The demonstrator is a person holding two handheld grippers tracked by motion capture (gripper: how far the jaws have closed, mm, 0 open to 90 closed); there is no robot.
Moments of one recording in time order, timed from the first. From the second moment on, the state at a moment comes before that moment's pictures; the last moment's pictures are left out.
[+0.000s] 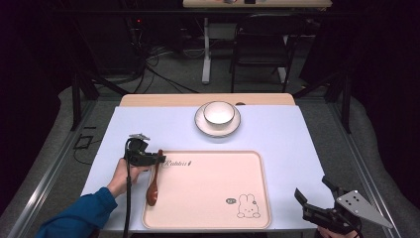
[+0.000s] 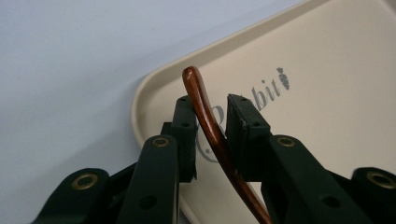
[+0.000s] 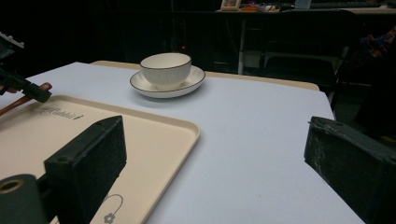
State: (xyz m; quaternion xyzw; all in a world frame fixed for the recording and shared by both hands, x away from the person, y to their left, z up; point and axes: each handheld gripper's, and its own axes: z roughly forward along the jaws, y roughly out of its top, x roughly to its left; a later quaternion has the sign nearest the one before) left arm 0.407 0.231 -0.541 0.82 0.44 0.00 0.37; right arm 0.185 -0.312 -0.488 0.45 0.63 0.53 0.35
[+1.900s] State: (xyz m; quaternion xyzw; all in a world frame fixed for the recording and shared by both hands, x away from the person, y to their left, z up) left arm 0.329 0.253 -0.457 0.82 0.38 0.20 0.38; right arm 0.182 -0.310 -0.487 0.45 0.63 0.53 0.35
